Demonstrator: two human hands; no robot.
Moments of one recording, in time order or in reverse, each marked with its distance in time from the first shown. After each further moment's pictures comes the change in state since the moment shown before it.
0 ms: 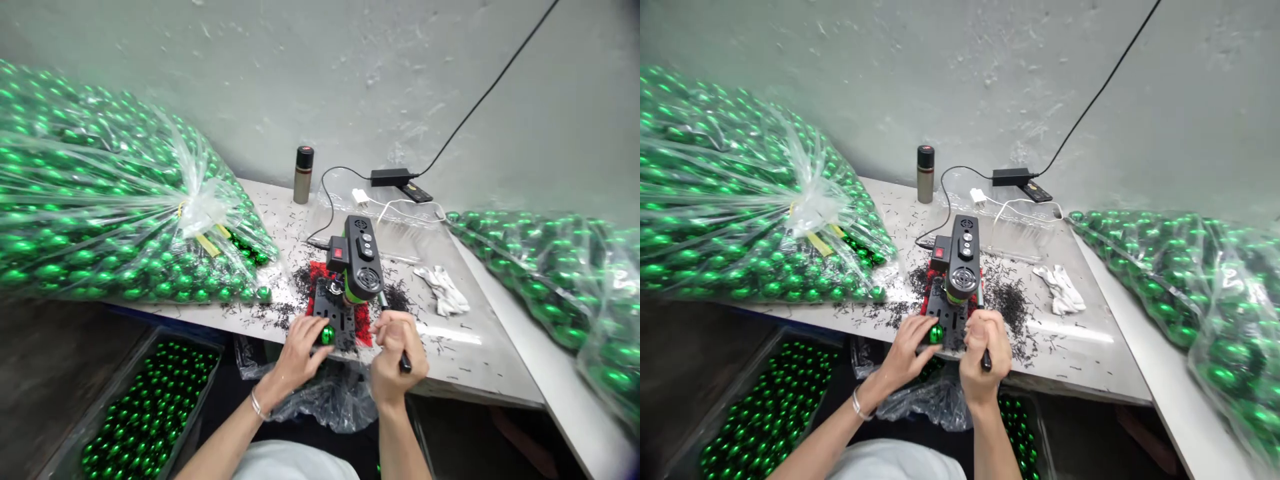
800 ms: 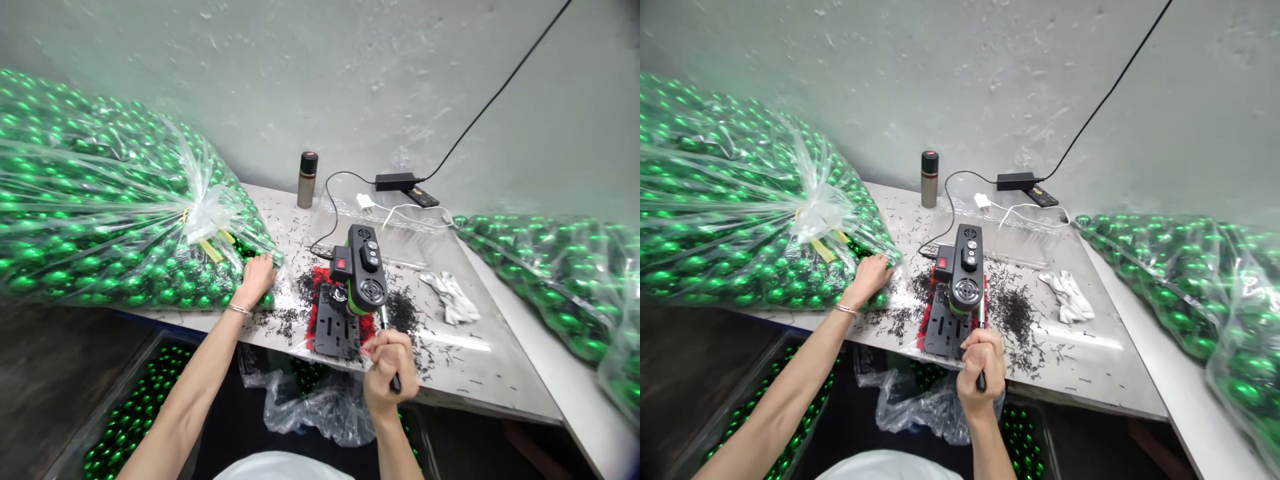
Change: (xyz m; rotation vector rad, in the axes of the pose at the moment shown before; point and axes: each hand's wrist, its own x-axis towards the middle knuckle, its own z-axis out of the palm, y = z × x) left_hand 0.131 -0.105 -0.101 0.407 0.042 -0.338; right_hand -0.027 0.027 0.009 0.073 0.062 -0.086
